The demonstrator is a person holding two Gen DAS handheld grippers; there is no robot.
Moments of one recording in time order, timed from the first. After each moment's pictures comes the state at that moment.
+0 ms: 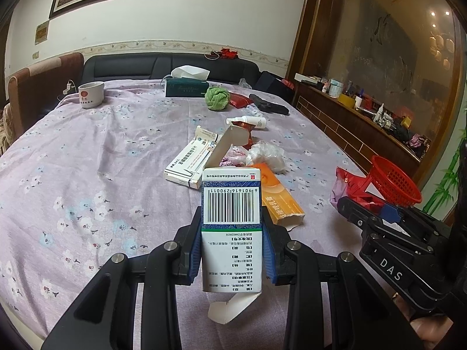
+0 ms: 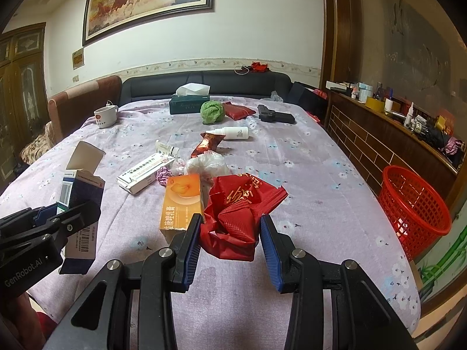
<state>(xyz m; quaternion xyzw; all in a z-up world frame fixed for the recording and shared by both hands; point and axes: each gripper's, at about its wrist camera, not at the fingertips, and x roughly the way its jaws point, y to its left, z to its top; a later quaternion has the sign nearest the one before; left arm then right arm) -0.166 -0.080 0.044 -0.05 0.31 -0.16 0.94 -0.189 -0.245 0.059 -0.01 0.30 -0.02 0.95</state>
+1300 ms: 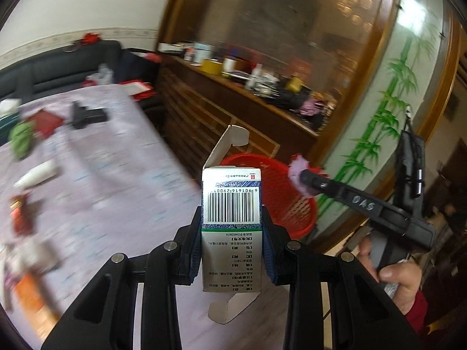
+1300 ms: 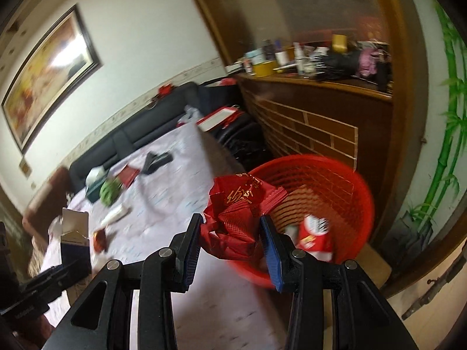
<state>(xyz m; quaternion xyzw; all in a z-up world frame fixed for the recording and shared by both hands) -0.087 -0.379 0.112 0.00 0.36 -0.45 0.82 -0.195 -0.569 0.115 0.24 0.28 -0.14 0.92</state>
